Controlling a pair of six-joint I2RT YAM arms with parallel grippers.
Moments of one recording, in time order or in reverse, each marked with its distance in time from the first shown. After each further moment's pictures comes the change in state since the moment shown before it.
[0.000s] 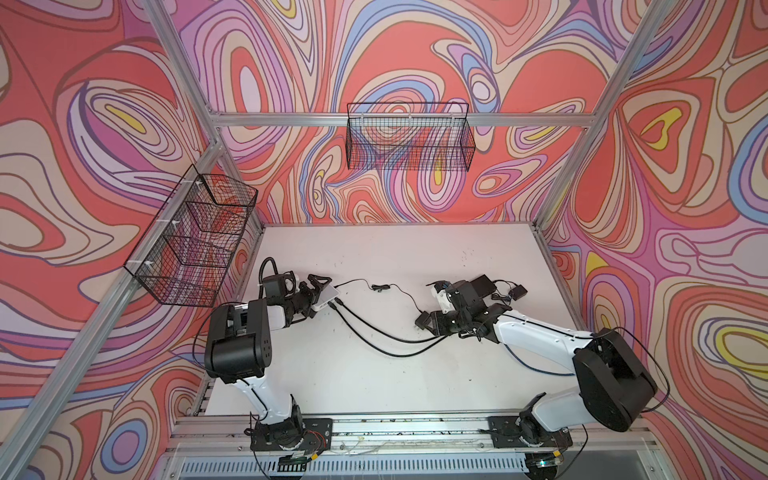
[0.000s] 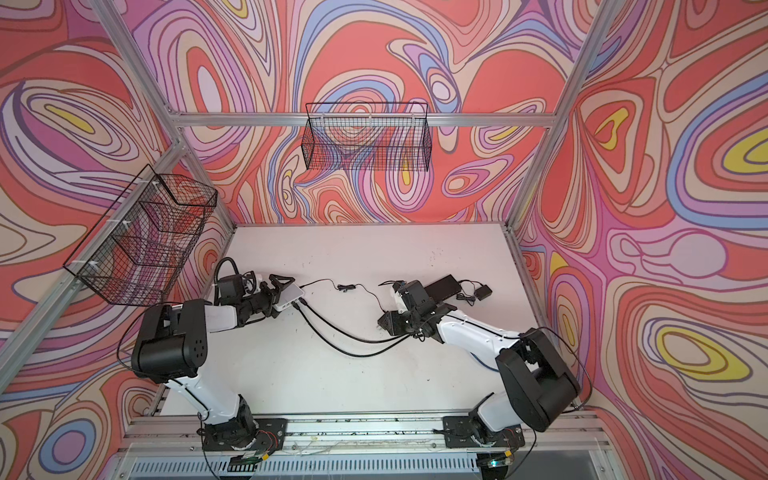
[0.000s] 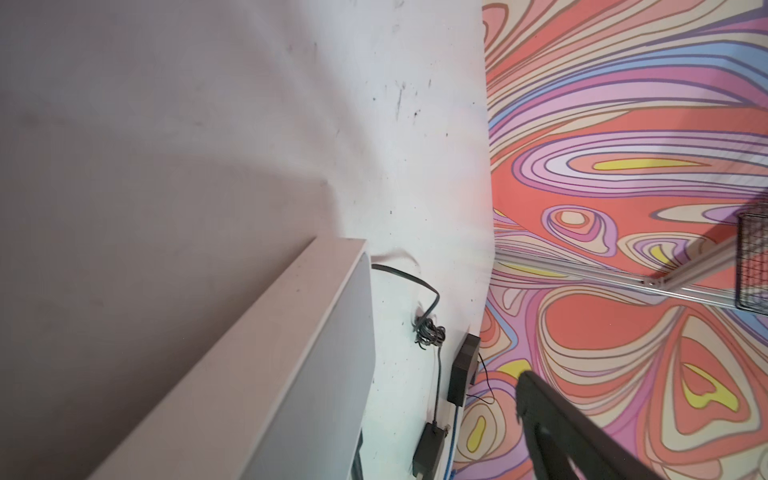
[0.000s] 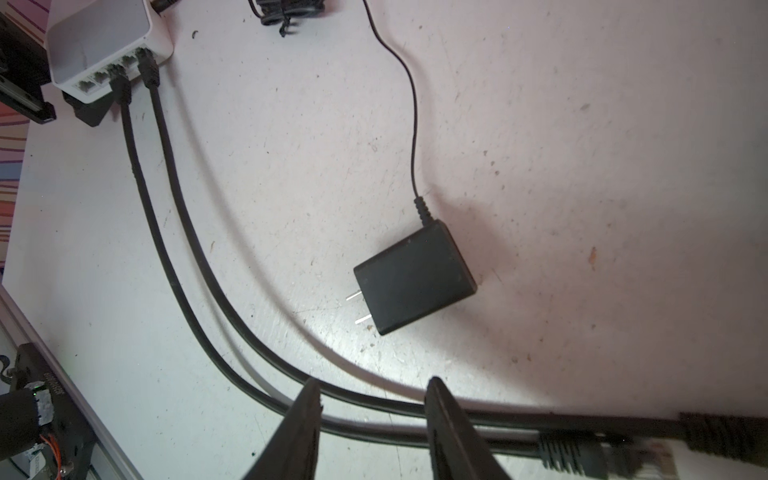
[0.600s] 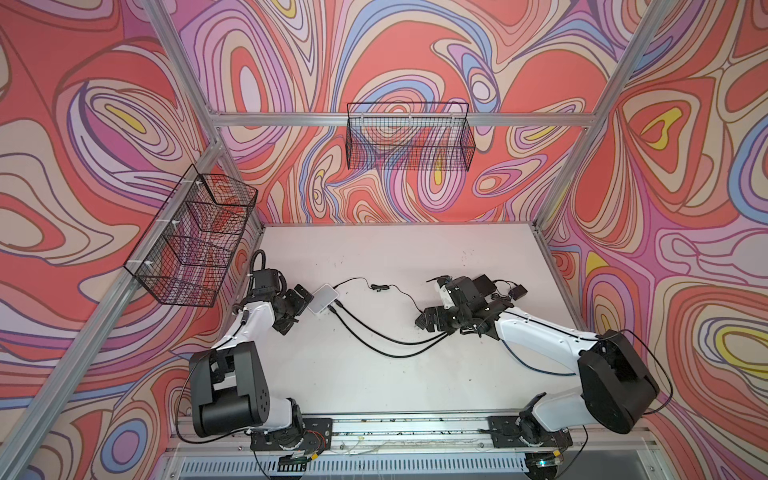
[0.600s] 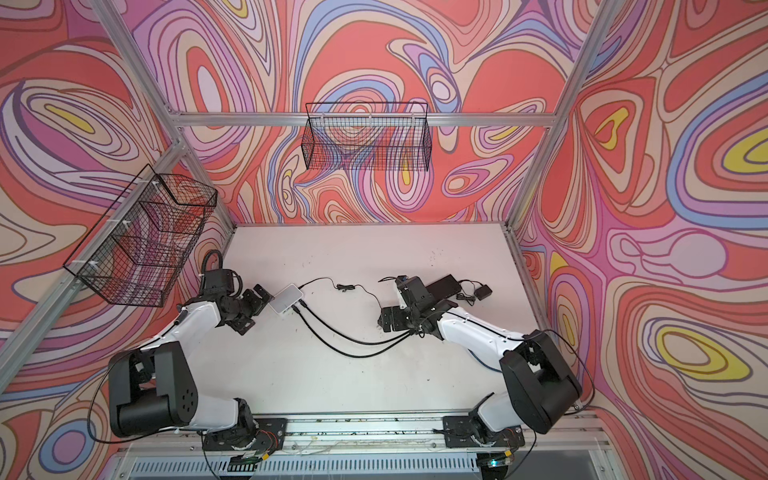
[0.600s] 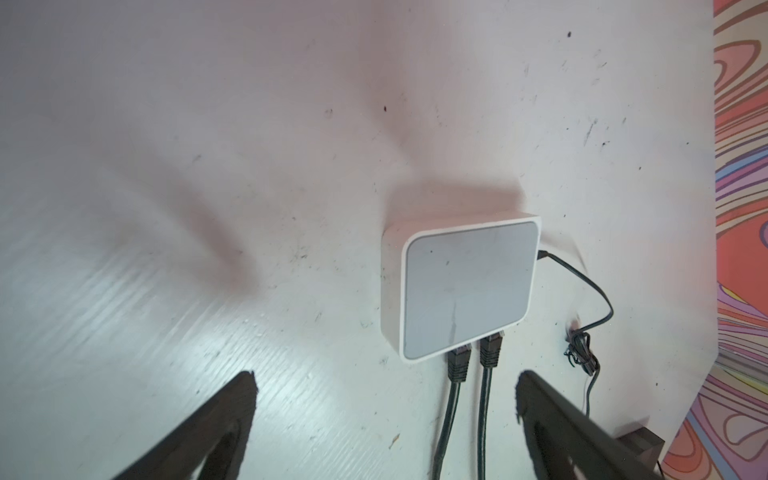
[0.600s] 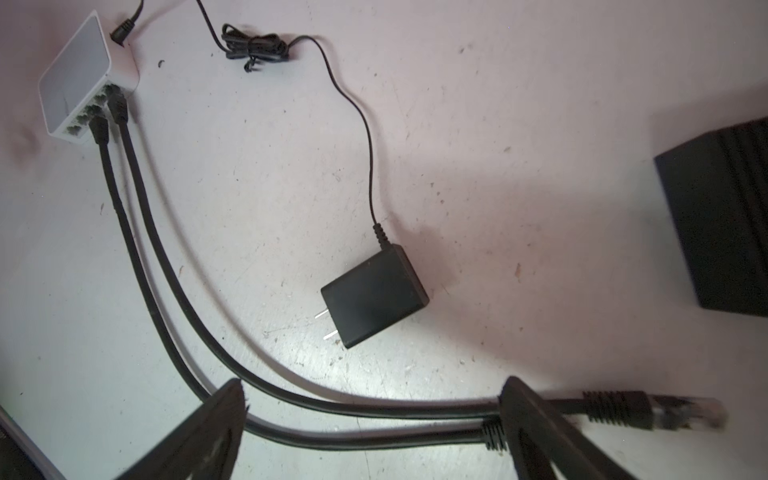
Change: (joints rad) left arm 0.007 -0.343 0.117 -0.786 -0.492 0.210; right arm 0.000 -0.026 0.063 -0.079 0.135 -0.020
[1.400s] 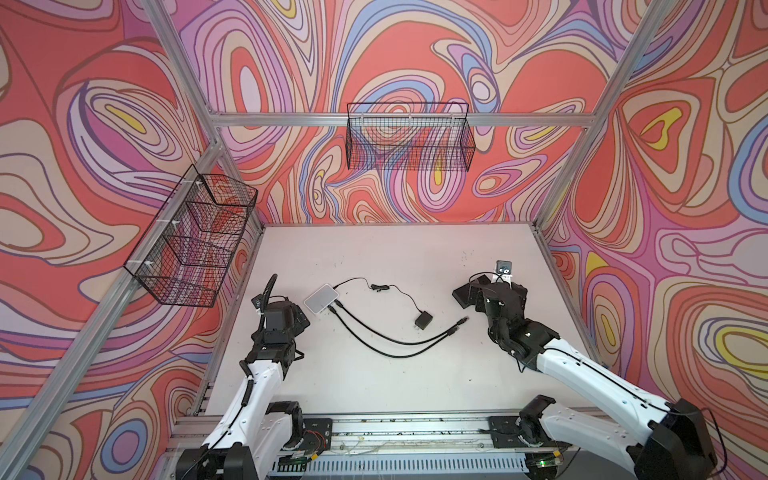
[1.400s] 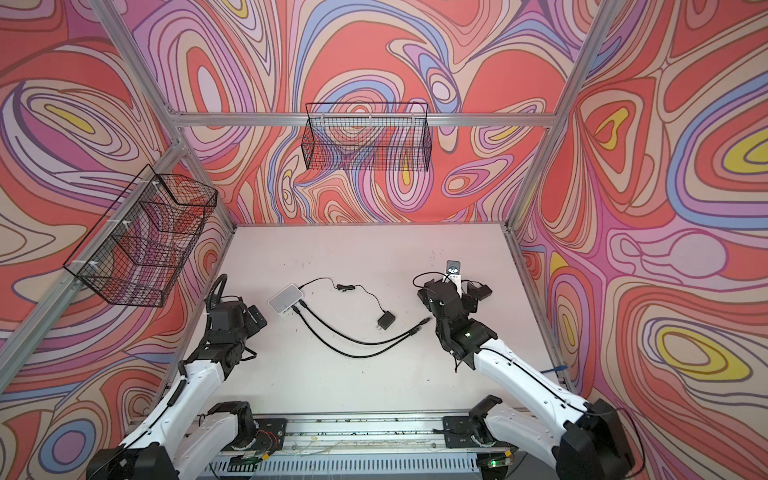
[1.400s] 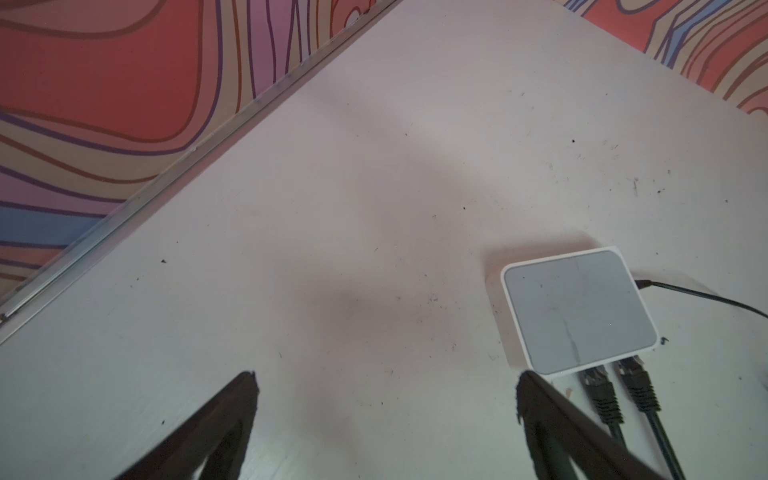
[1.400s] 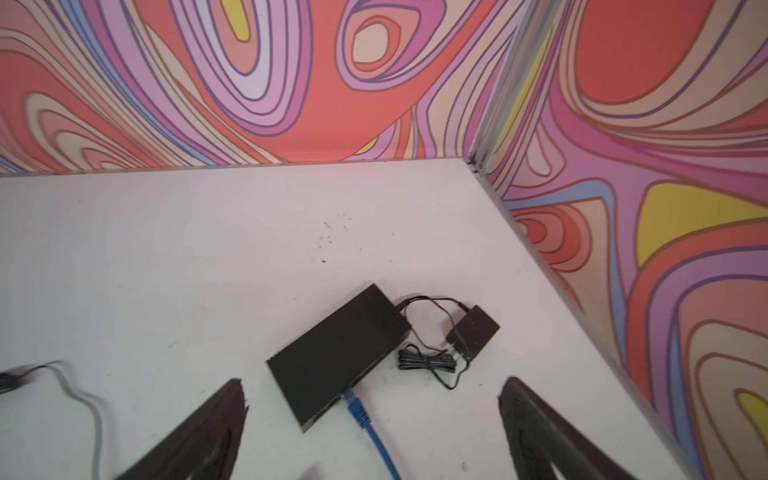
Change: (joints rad) left arm -0.180 -0.460 -0.437 0.353 -0.602 0.248; right arm -0.044 -0.365 -0.217 0.280 0.864 -0.182
